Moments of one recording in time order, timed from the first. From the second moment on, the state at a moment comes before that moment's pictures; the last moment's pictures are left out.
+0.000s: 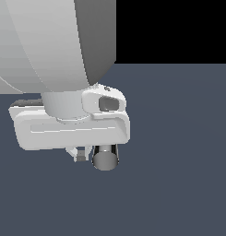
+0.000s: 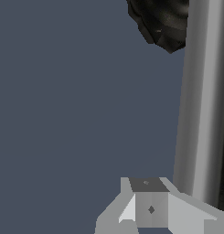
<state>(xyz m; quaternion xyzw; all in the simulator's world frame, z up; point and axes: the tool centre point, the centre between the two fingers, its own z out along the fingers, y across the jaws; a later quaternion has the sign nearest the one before) -0.208 0.067 0.112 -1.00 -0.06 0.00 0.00</state>
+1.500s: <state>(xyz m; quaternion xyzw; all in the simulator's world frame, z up) -0.198 -0.028 0.107 -1.00 -0.06 0.01 0.00</state>
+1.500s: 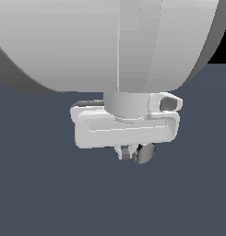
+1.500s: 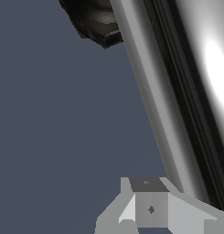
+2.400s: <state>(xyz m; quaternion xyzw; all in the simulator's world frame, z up) -0.181 -0.090 0.106 -1.00 -0.06 0.01 0.00</state>
